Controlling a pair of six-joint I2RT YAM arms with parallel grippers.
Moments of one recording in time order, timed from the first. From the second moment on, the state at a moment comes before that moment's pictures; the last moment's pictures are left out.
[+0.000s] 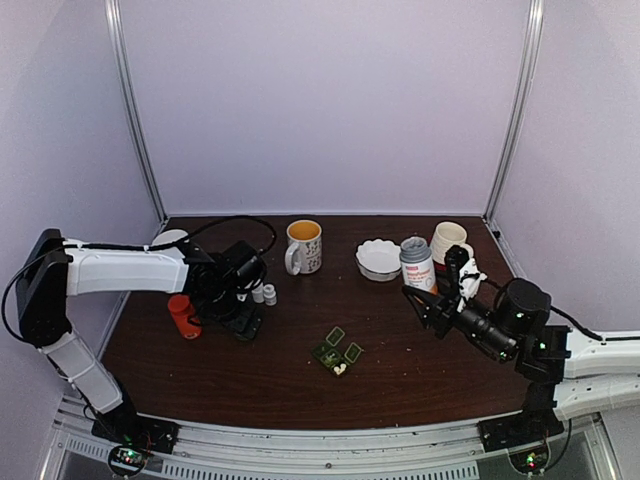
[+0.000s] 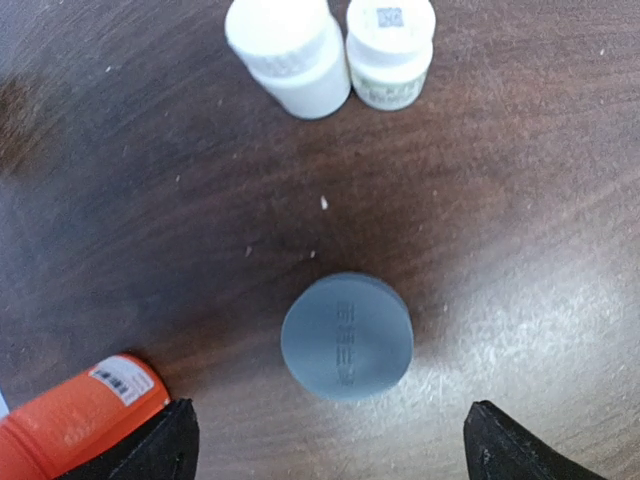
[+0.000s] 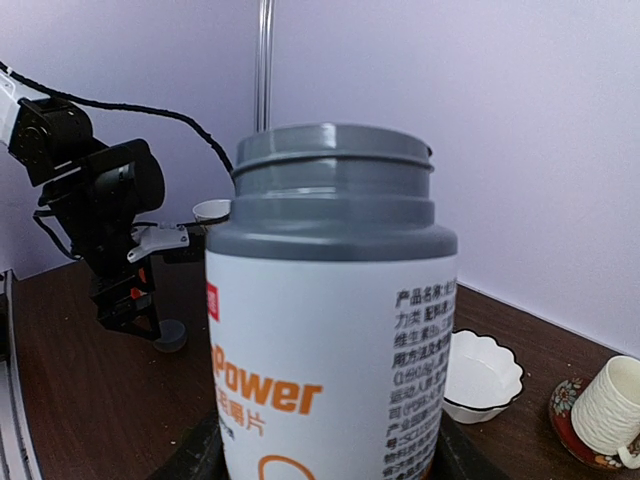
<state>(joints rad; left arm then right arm) -0.81 1.62 1.05 -0.73 -0.27 -0.39 1.00 0.82 0.34 0.48 0.27 -0.04</state>
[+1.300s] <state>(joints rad) -0.69 1.79 1.09 -0.63 -0.07 -0.28 1.00 0.86 0.37 0.46 0.22 -0.04</state>
